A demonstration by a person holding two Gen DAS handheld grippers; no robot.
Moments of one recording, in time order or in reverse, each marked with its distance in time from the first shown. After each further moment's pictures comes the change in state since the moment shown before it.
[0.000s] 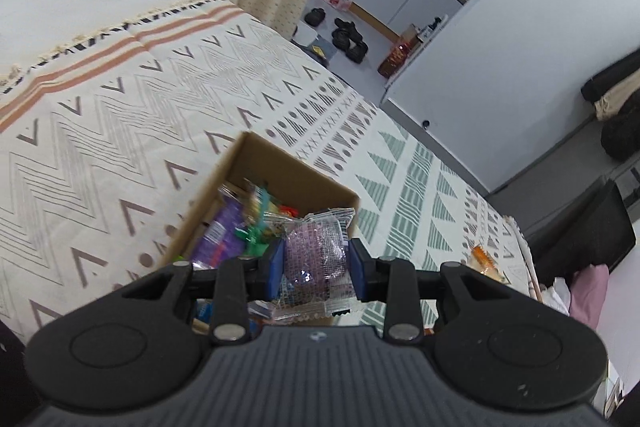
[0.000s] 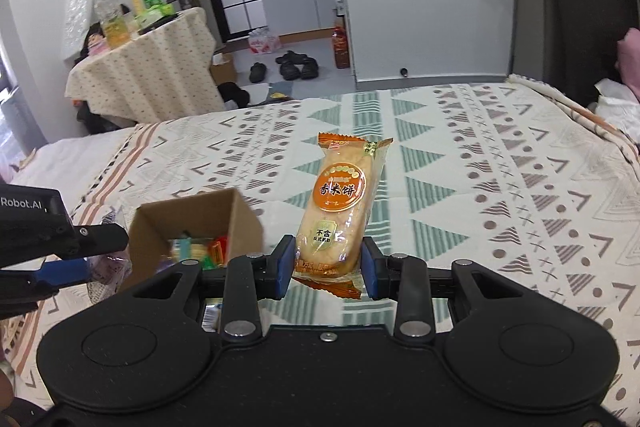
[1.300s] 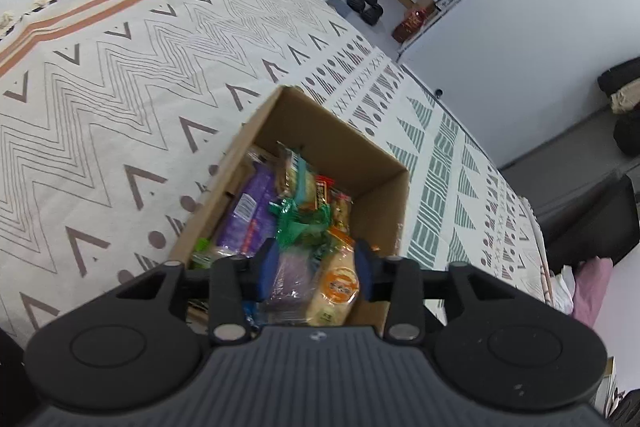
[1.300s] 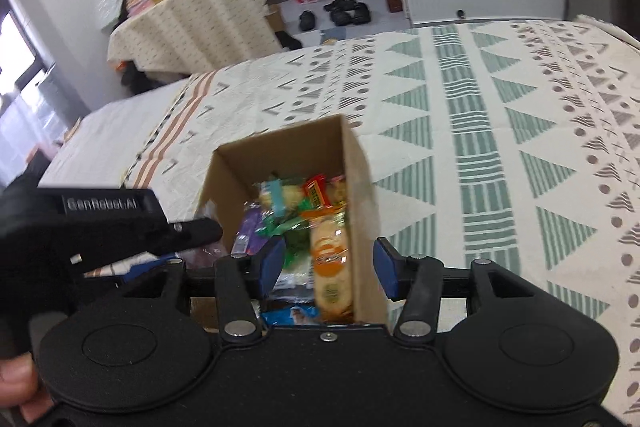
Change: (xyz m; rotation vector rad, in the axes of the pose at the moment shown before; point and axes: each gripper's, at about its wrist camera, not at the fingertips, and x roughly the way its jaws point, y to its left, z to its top) left arm 0.050 0.041 0.002 -0.047 0.146 -0.012; right arm 0.025 0.059 -0.021 0.065 0.159 0.160
